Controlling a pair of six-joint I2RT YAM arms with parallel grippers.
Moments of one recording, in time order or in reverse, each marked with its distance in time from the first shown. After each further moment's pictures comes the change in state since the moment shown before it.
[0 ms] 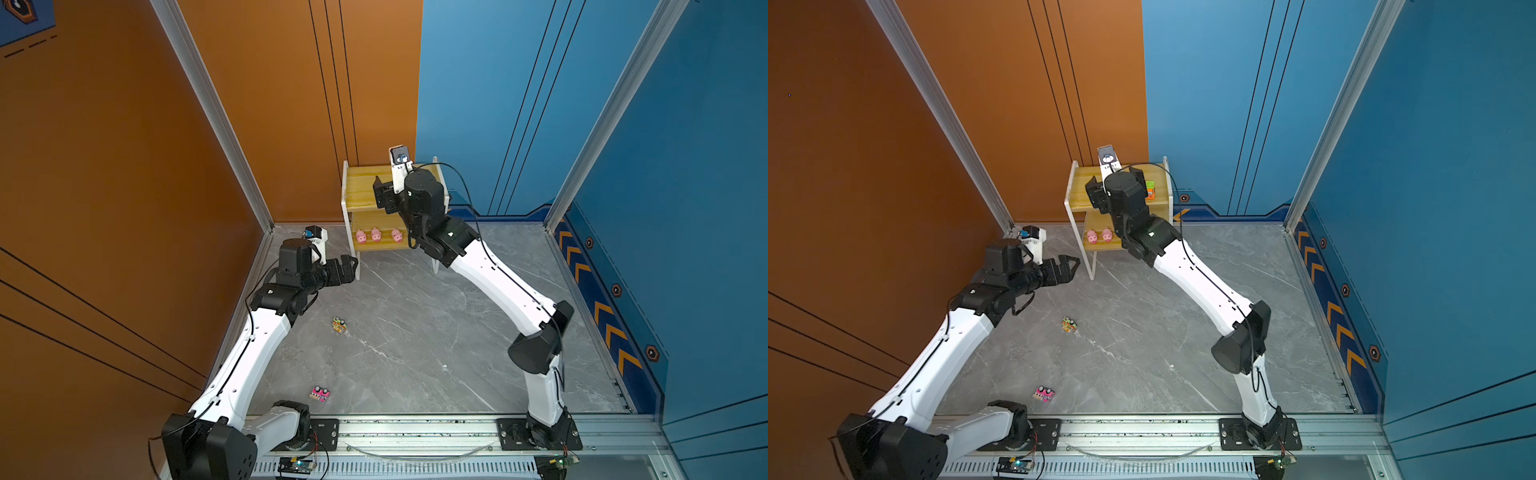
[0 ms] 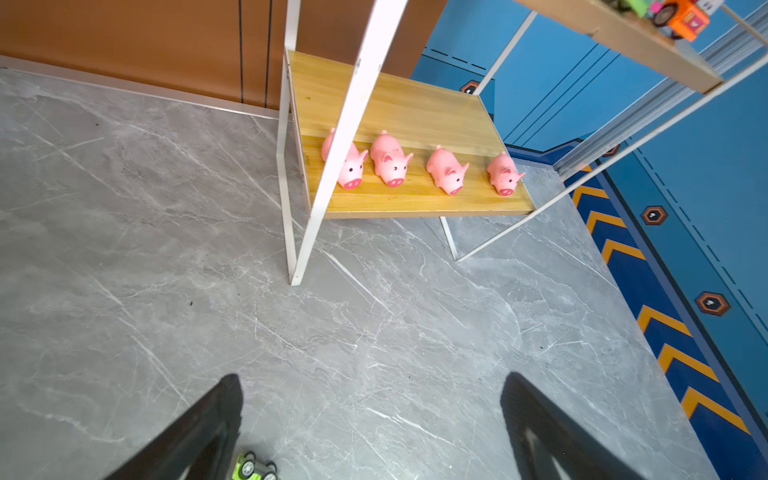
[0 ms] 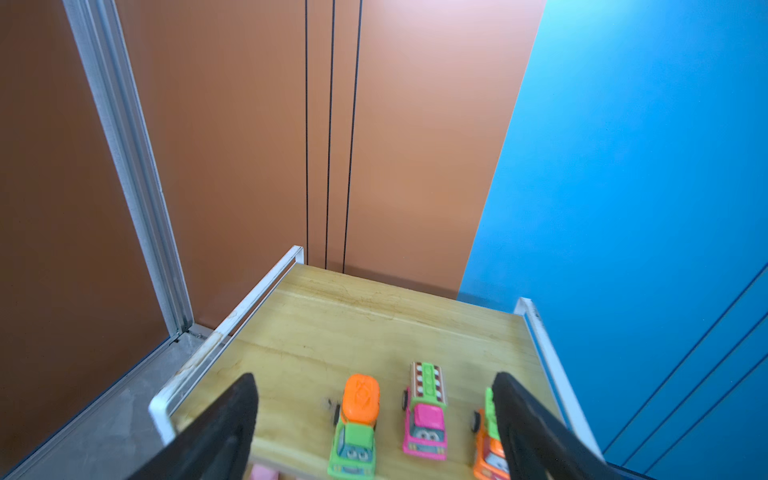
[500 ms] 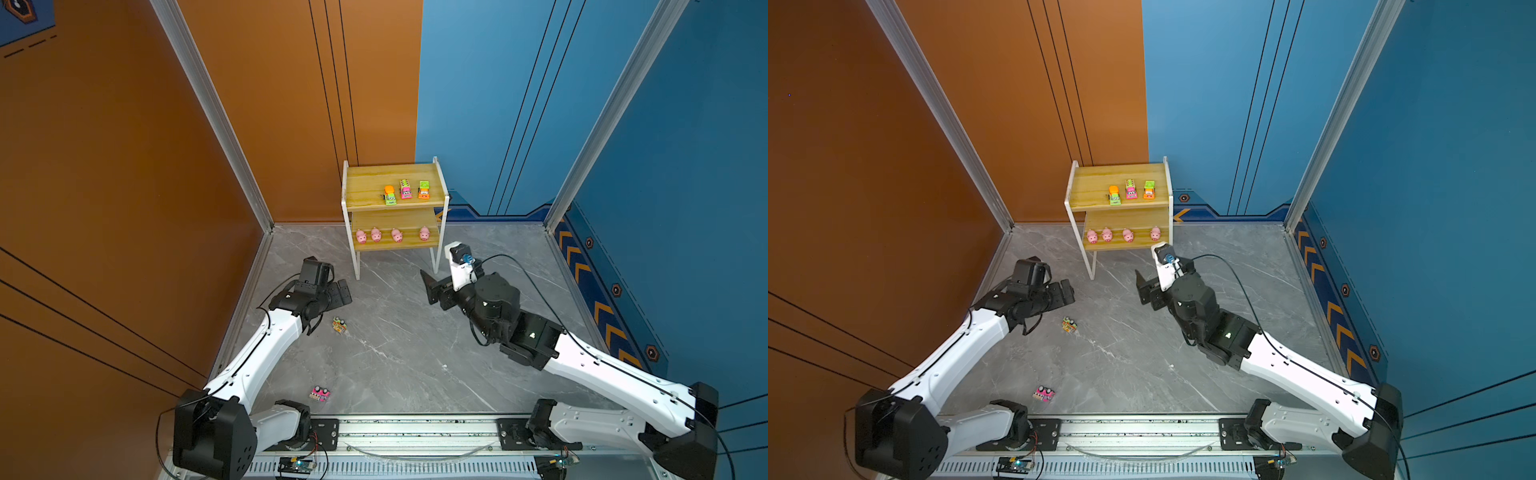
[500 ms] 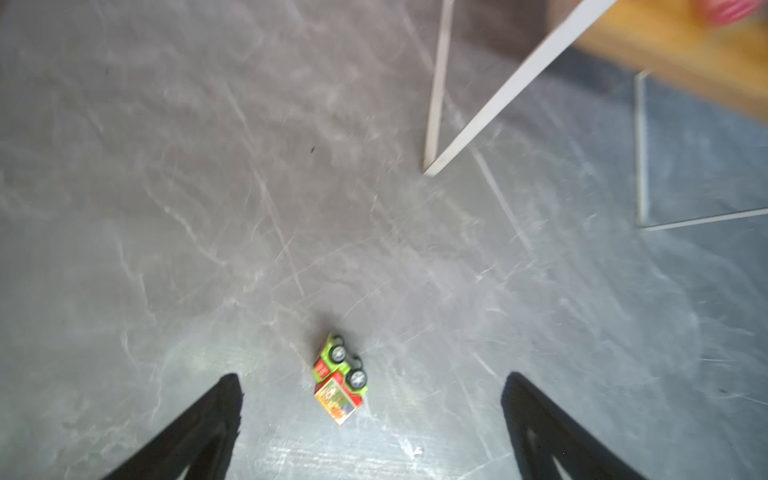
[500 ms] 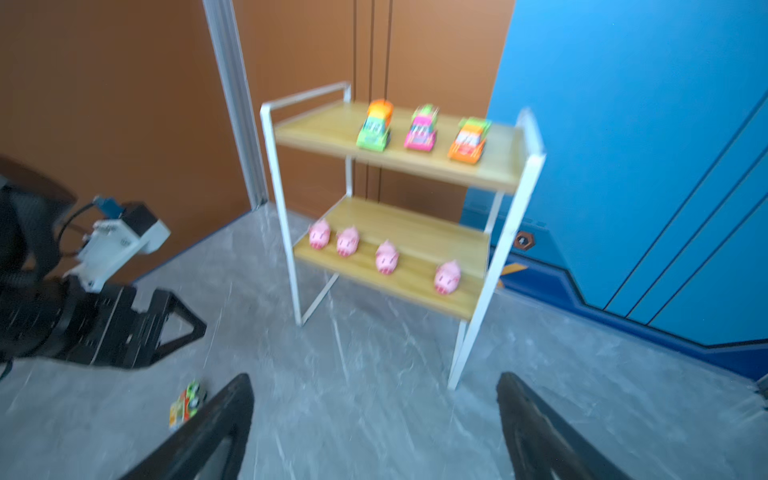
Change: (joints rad) left arm -0.071 0.063 -0.181 -0.158 -0.307 -0.219; right arm 0.163 -0.837 -1.260 0.178 -0.064 0.162
